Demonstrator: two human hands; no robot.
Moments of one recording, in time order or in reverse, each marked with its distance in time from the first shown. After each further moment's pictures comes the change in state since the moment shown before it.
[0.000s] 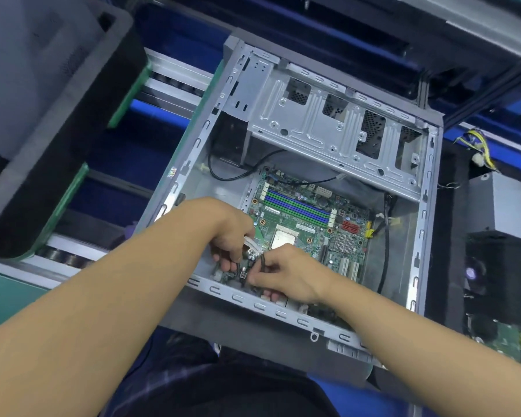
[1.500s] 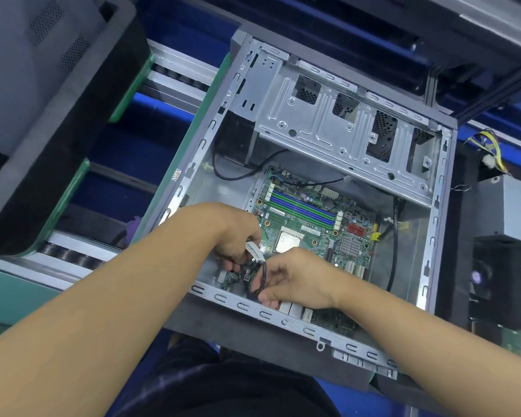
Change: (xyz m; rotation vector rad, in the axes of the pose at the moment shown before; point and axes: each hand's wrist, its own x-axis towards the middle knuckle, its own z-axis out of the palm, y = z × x) left_hand -0.009 -0.004 0.001 0.012 0.091 0.075; right_hand -0.003 0.001 -0.012 -0.014 -0.146 -0.093
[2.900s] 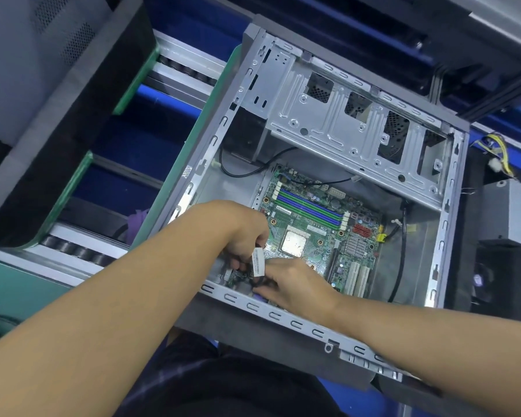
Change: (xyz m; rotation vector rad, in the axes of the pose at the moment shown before) left_hand 0.002 0.001 -0.002 0.089 -0.030 -0.017; right_hand 0.018 0.020 0.032 -0.522 0.281 -0.299
